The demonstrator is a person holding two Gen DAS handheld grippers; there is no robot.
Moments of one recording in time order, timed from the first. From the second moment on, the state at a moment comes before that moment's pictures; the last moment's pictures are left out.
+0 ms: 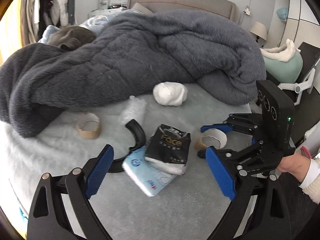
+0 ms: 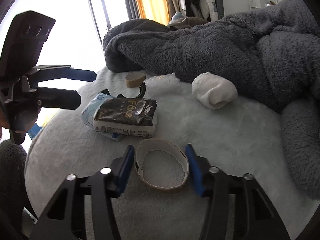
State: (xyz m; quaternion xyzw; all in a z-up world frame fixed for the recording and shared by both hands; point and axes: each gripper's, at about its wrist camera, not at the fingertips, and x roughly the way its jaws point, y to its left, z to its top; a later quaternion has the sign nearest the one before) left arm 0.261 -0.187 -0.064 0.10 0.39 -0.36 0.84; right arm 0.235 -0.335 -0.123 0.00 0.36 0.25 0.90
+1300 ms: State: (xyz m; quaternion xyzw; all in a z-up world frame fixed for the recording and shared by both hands) left arm 0.260 -0.202 -0.086 0.08 0.40 -0.33 0.85; right arm 0.228 -0.373 -0.091 0.07 0.33 0.20 0.92
